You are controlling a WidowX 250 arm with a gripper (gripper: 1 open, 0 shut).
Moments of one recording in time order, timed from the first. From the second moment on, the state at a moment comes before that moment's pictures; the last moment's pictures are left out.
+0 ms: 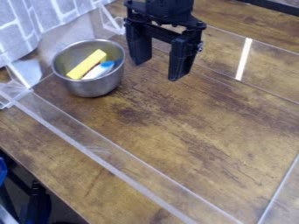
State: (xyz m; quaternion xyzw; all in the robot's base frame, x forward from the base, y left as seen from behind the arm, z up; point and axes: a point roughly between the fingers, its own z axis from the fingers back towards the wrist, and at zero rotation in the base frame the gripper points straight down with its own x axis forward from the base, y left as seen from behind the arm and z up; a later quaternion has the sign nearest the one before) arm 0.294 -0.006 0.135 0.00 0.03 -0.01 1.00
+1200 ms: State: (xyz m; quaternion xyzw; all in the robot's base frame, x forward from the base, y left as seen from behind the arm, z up) arm 0.292 0.111 0.123 0.04 0.02 -0.03 1.00
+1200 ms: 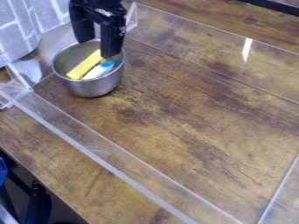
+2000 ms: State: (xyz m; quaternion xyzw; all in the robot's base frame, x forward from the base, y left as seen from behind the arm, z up) arm 0.302 0.146 0.086 0.06 0.02 -0.04 1.00
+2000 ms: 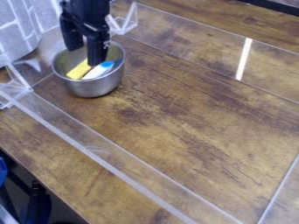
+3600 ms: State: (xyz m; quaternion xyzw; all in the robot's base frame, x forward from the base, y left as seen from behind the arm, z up) arm 0.310 0.189 0.056 0.05 0.00 -0.03 1.00
